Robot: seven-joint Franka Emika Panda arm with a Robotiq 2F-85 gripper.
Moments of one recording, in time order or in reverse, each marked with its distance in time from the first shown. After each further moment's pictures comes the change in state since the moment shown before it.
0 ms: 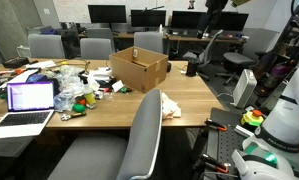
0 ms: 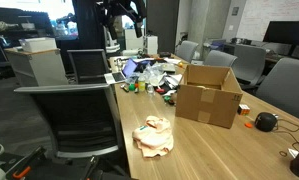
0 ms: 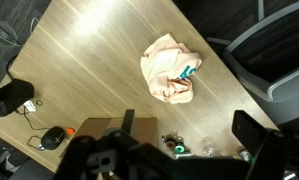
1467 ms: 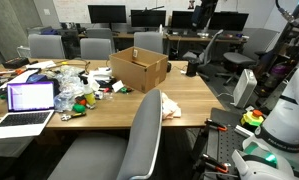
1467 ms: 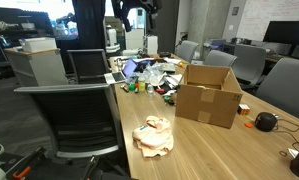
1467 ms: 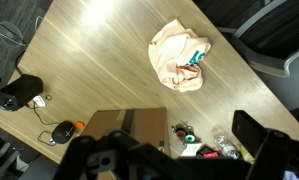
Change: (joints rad) arm 0.002 0.140 -0.037 0.154 -0.001 -0.002 0.000
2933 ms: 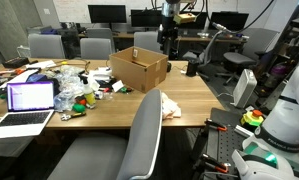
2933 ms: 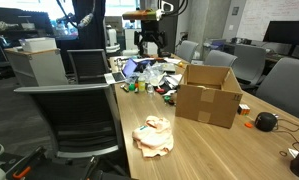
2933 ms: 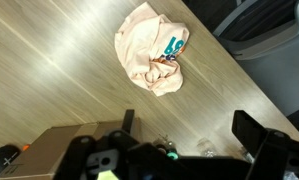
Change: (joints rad) arm 0.038 0.613 -0.016 0.385 0.214 0.042 -0.050
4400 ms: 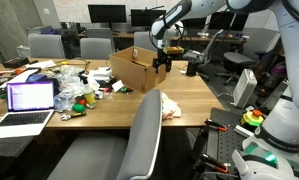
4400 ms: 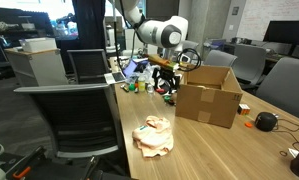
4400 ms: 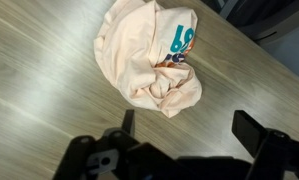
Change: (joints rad) arm -0.146 0.503 0.019 0.275 0.227 0.049 -0.042
